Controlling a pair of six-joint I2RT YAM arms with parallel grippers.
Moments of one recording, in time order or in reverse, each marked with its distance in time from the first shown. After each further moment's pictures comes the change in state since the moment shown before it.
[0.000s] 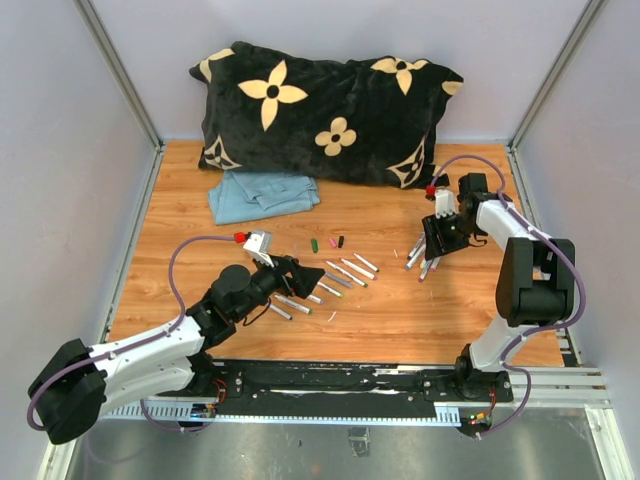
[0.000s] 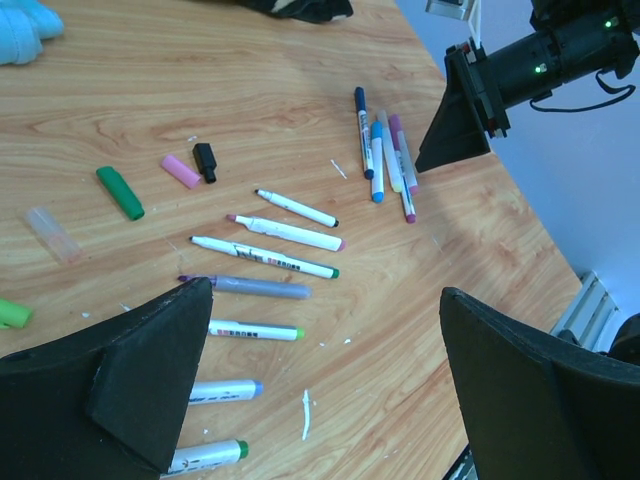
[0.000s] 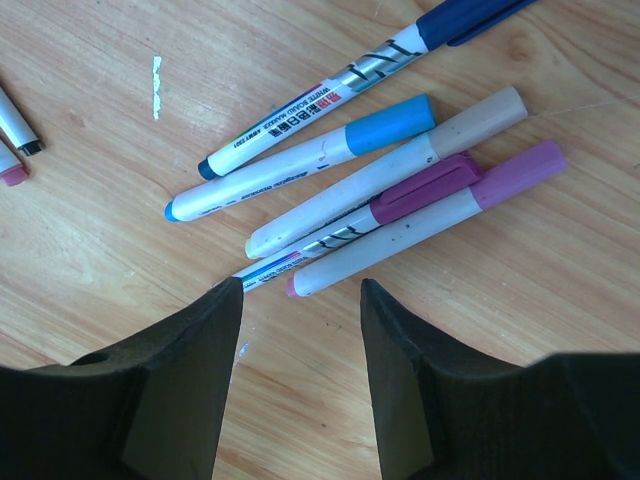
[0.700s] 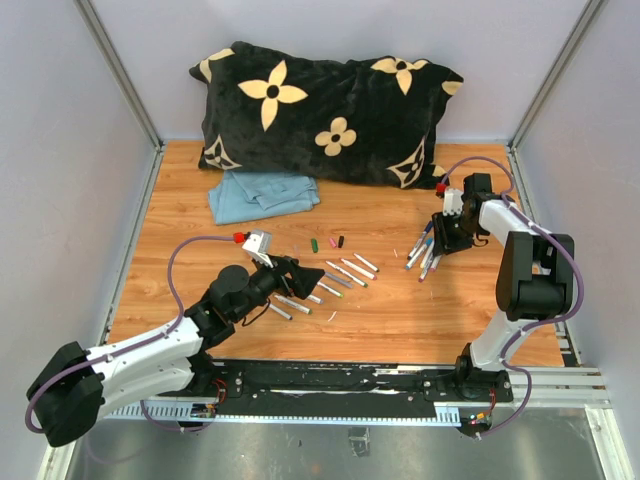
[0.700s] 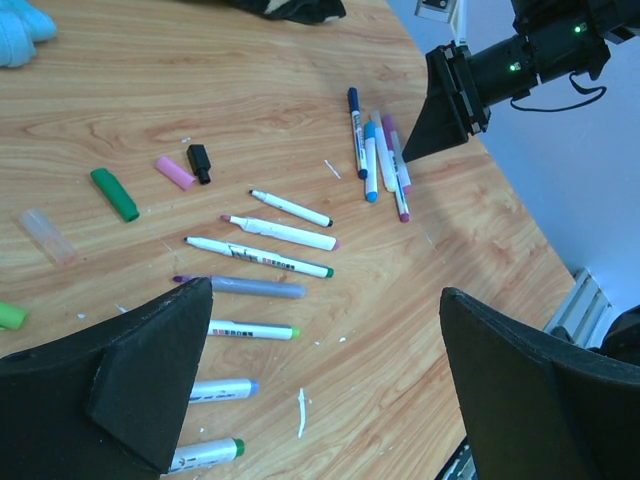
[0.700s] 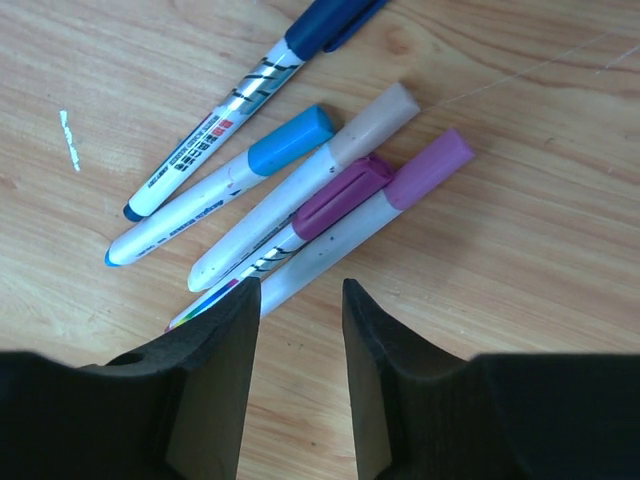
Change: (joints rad) left arm 0.001 -0.021 0.000 -0.012 0.012 0.000; right arm -0.034 0.042 0.000 0.067 0.073 0.112
